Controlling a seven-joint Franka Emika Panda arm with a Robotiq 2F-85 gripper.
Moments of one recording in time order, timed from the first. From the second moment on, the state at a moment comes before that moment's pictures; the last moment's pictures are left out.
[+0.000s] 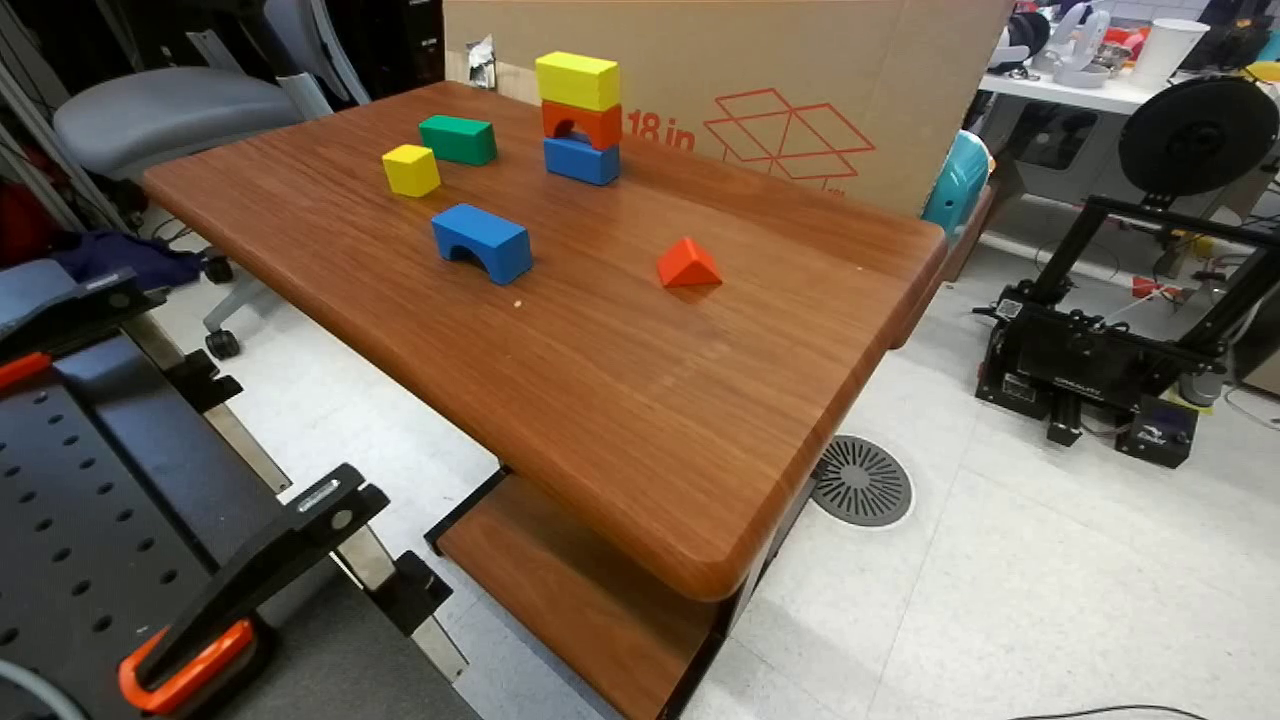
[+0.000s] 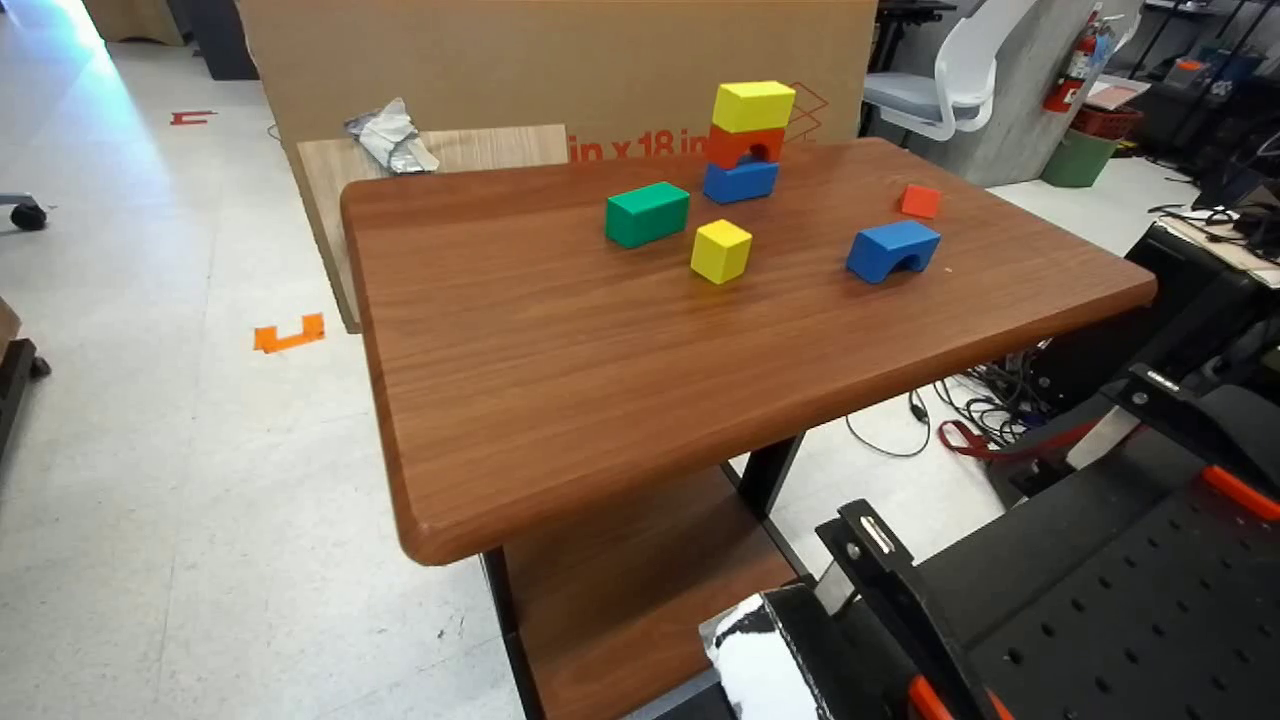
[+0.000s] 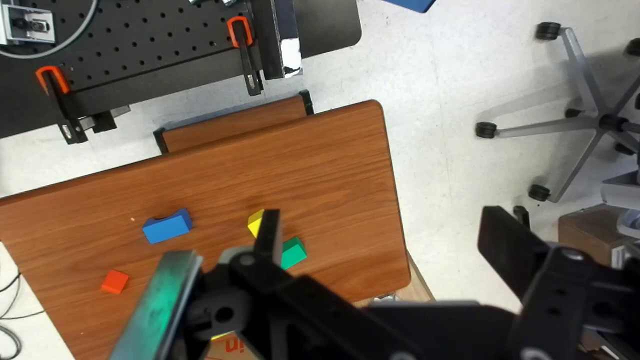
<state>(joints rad) 0.11 -0.50 0.26 -2.26 0.22 1.84 0.48</state>
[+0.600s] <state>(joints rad) 0.09 -0.47 0.25 -2.25 0.21 1.85 0.47</state>
